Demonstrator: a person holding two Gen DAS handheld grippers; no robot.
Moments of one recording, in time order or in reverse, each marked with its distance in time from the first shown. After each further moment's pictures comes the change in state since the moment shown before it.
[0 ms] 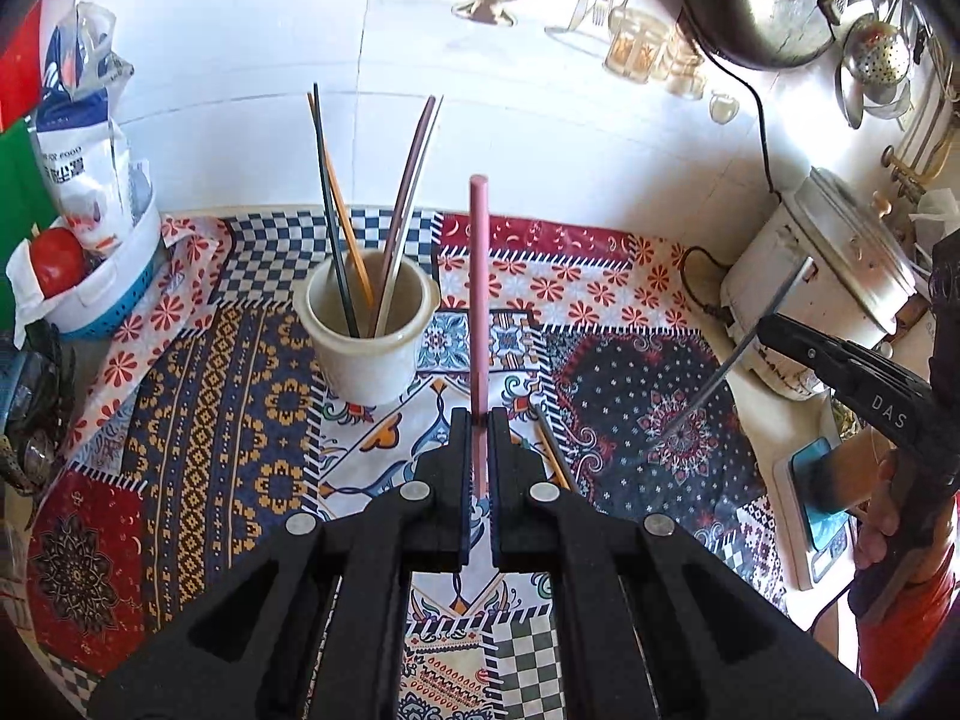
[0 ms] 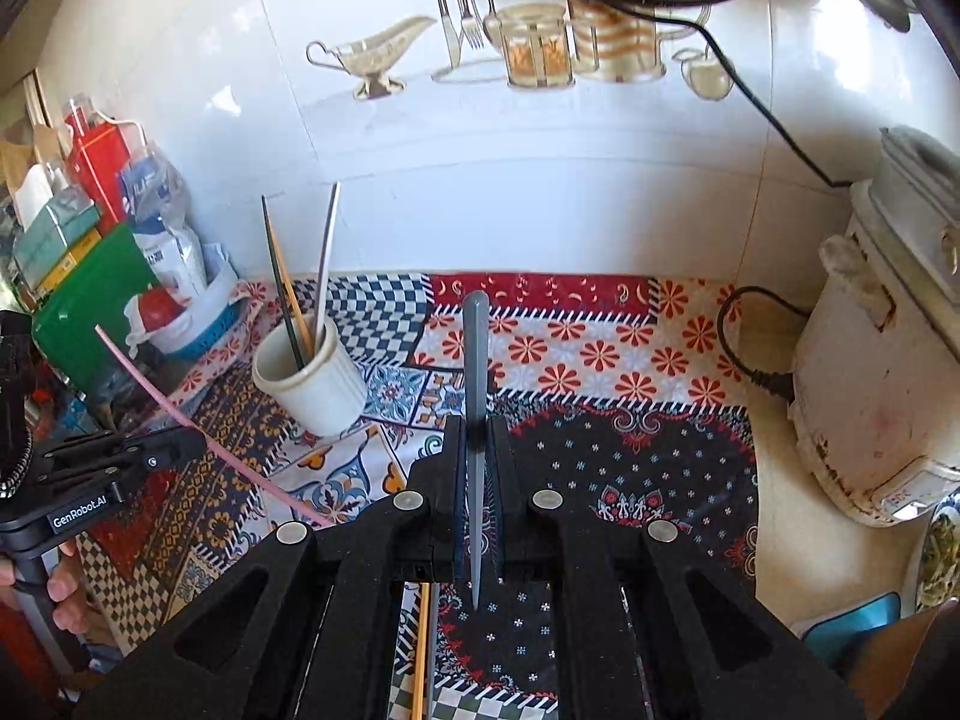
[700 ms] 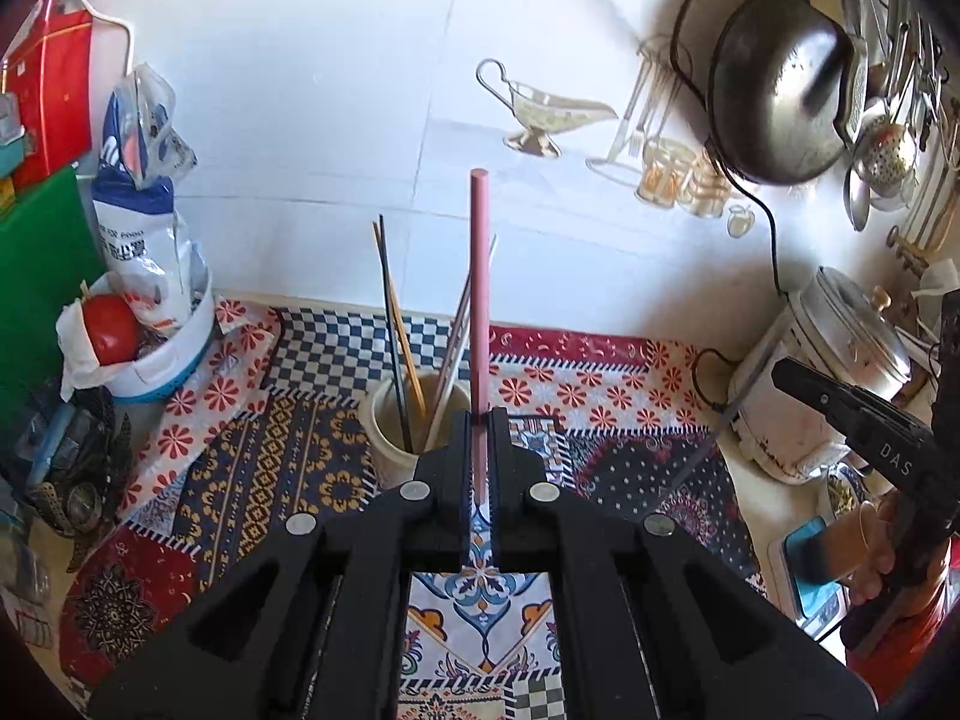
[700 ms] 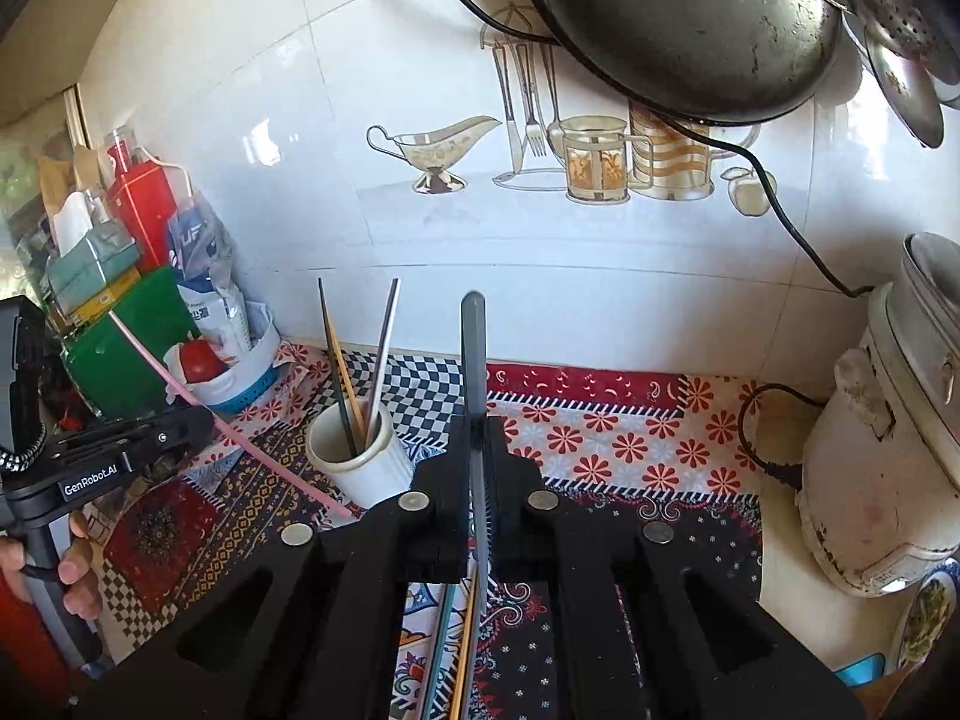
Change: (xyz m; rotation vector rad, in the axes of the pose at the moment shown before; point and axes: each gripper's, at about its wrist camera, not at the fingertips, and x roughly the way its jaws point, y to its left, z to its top) left arm -0.047 0.029 0.041 -0.050 -0.179 0.037; right arm -0.021 0.029 0.039 -0.064 -0.124 0.061
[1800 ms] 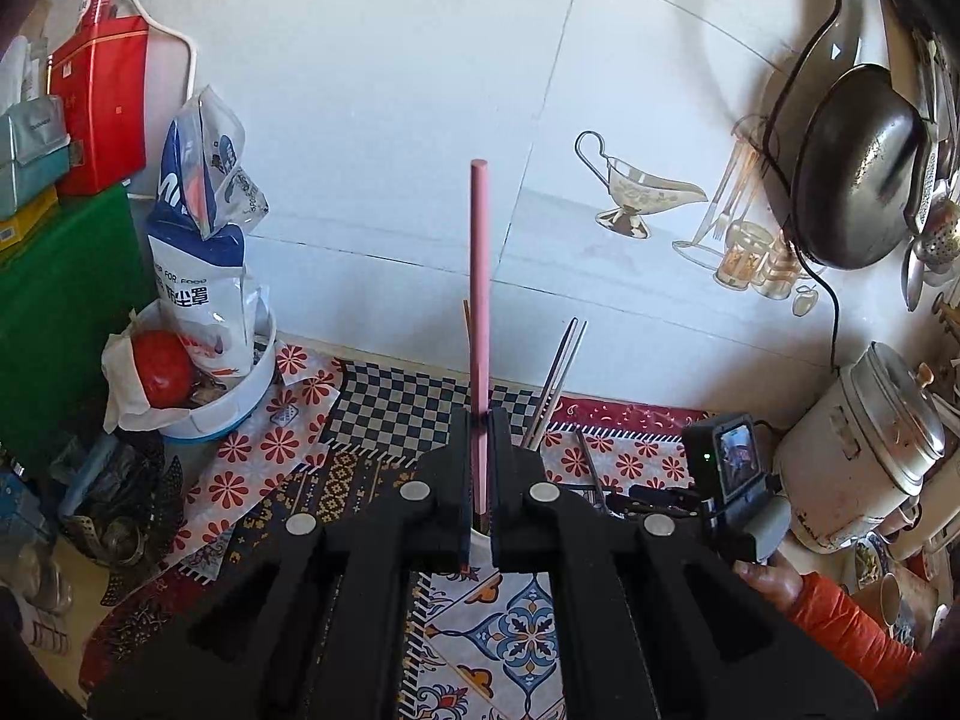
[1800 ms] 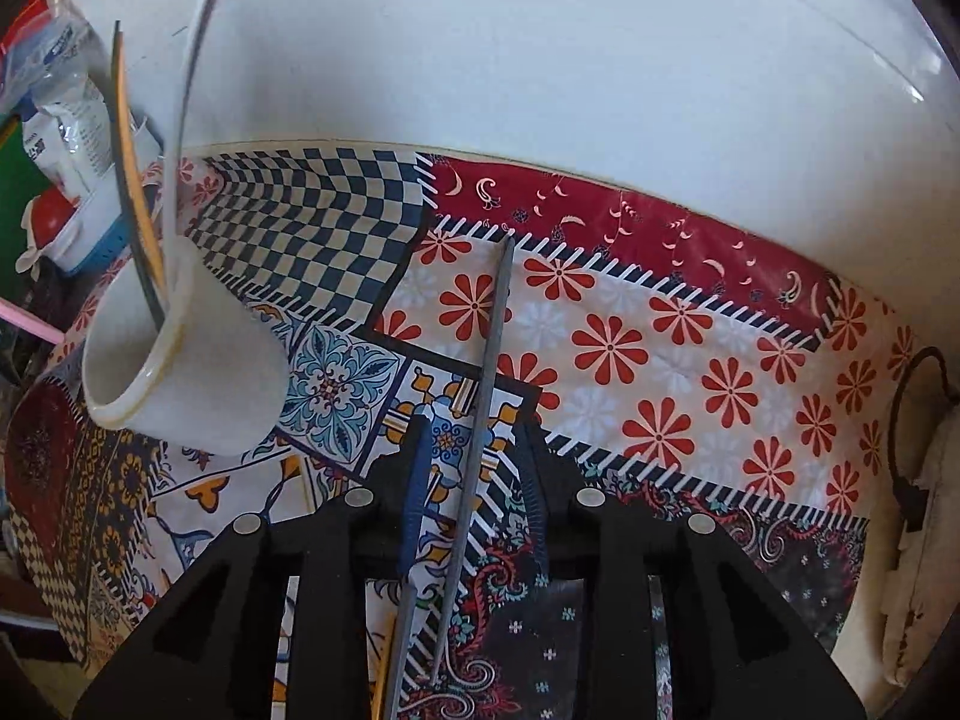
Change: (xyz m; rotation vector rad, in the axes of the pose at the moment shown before) left arm 0.002 0.041 0.035 -0.078 -0.077 0.103; right arm 0.227 -0.024 -0.035 -0.081 0.479 -0.035
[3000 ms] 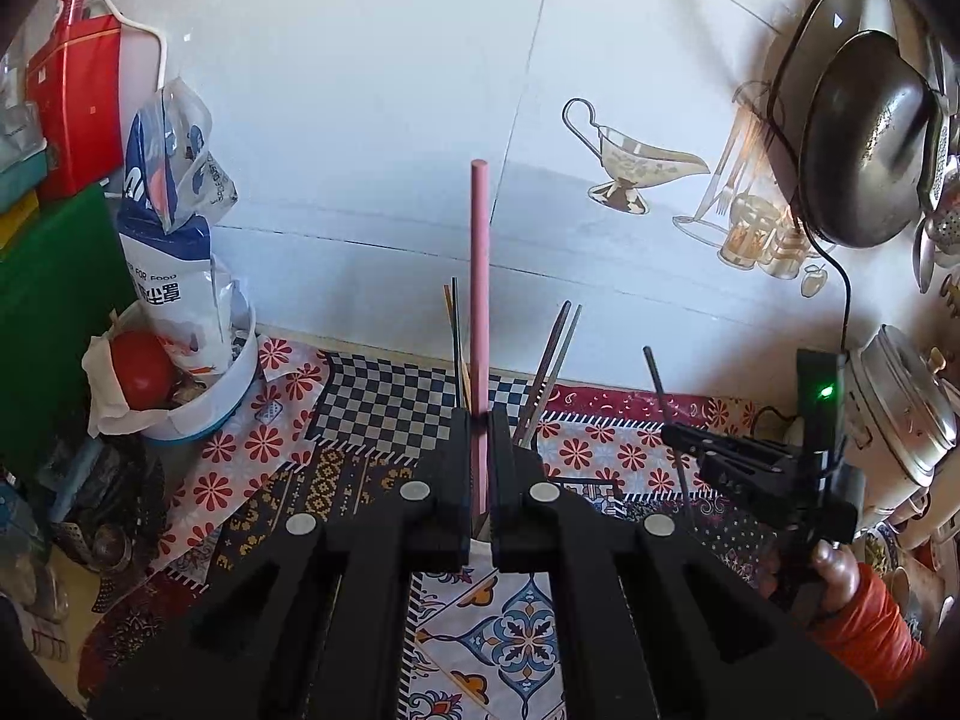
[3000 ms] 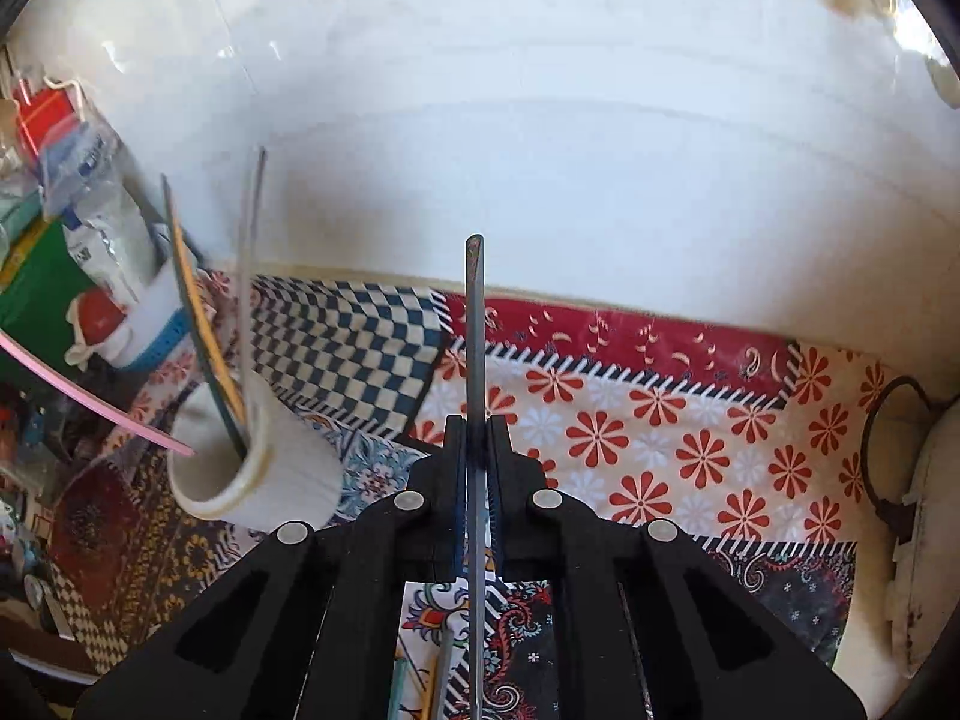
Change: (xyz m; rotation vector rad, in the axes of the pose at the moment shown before) left arm 0.021 -0.012 0.001 0.027 0.037 0.005; right arm -0.089 -0.023 0.006 0.077 -0.233 0.064
